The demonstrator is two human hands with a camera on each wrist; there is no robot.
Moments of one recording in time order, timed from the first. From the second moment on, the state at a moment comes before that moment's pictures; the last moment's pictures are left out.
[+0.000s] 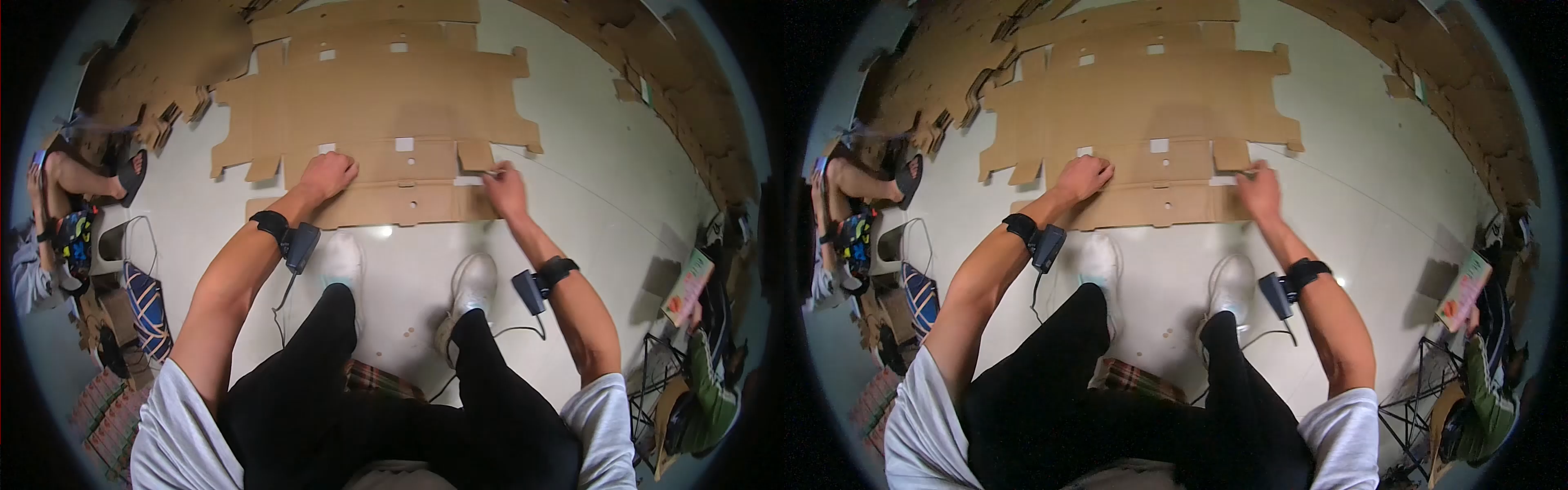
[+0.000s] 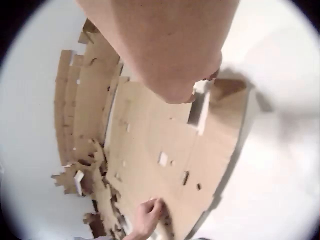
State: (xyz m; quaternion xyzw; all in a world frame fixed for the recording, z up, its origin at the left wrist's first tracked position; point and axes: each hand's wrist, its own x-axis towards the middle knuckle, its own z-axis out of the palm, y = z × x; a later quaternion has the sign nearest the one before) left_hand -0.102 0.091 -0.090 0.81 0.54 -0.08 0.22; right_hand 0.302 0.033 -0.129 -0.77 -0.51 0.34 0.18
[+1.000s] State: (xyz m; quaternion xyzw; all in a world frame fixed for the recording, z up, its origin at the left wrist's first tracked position) left_hand -0.065 0.108 -0.068 0.85 0.49 0.06 0.18; right_hand 0.299 -0.067 -0.062 -0.61 -0.47 0.64 -0.02
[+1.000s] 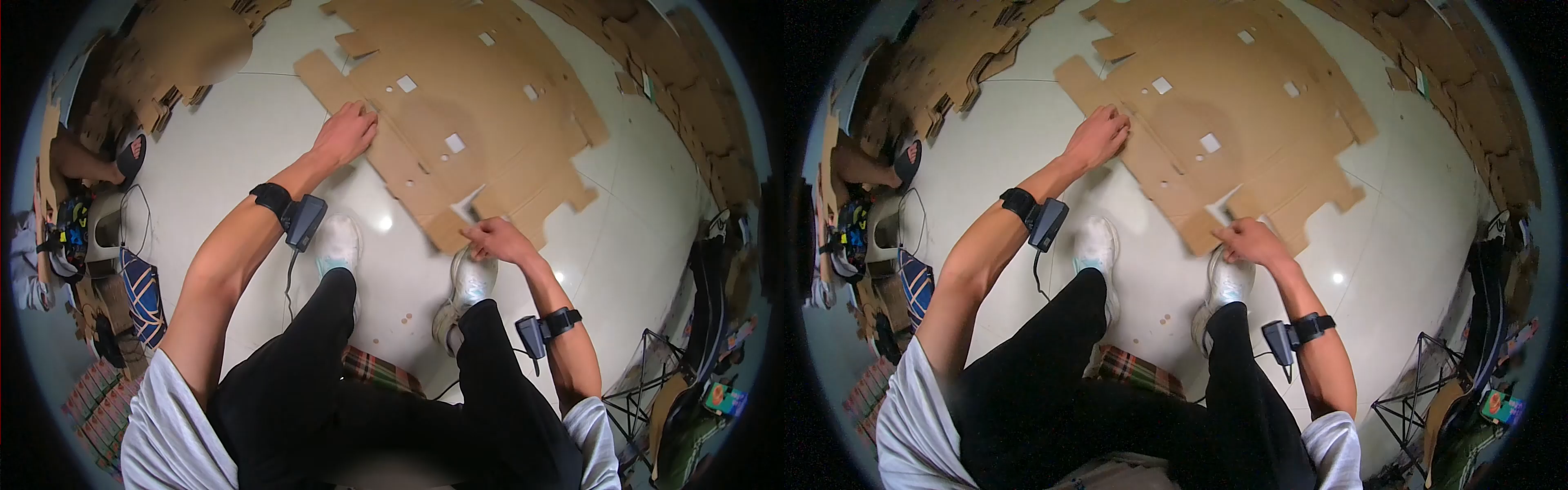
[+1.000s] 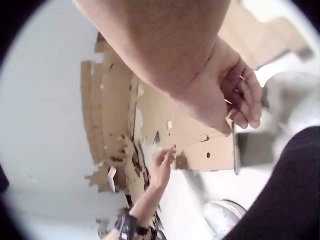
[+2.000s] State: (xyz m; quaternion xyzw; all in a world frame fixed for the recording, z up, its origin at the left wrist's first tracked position) left_hand -0.006 0.138 -0.128 0.51 0.55 0.07 0.66; right_hand 0.144 -0.034 0.042 -0.43 -0.54 0.72 0.11
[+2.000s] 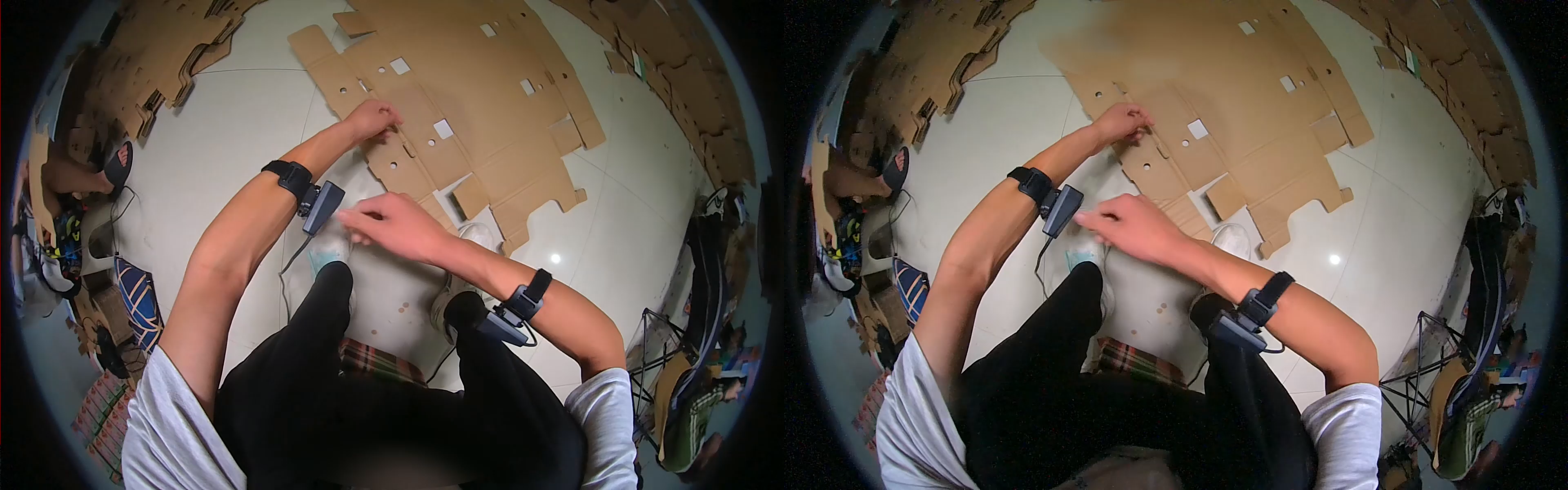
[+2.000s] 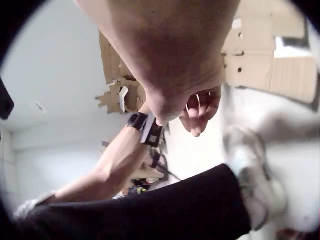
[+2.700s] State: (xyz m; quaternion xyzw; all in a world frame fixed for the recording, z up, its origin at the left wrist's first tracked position) left_hand -0.060 0.087 -0.105 0.74 0.57 0.02 0.36; right_hand 0.526 -0.061 -0.185 -0.81 -0.27 0.51 0.12
